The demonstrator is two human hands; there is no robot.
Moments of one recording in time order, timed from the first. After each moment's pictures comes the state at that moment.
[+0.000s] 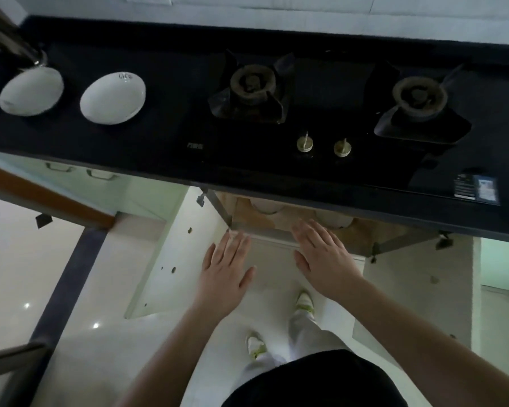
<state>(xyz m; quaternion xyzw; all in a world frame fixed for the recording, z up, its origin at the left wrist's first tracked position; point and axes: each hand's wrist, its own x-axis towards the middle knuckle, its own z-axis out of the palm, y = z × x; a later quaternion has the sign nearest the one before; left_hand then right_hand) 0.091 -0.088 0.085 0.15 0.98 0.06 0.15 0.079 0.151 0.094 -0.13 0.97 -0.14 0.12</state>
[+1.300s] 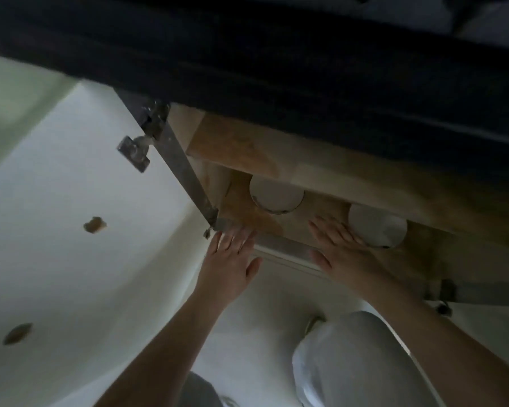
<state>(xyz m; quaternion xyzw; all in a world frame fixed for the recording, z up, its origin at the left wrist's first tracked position) -0.040 -0.097 -0.324 0.17 0.98 0.03 0.14 -0.059 0.155 -0.291 -0.17 0.97 -0.04 0.16</state>
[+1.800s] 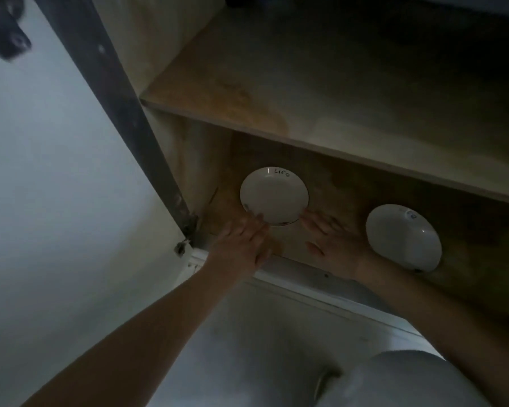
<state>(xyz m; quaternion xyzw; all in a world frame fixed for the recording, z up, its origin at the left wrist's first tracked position) -0.130 -0.071 -0.516 0.22 0.97 -0.02 0.08 -0.153 0.178 -0.500 -0.21 0.96 -0.03 0.17</state>
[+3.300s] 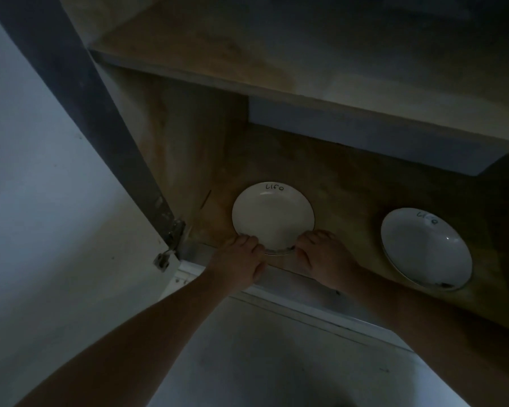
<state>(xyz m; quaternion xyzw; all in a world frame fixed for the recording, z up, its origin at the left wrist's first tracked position) -0.167 -0.067 -0.615 0.33 0.94 0.03 -0.05 -0.177 0.168 -0.598 -0.26 0.96 -0.06 0.03</state>
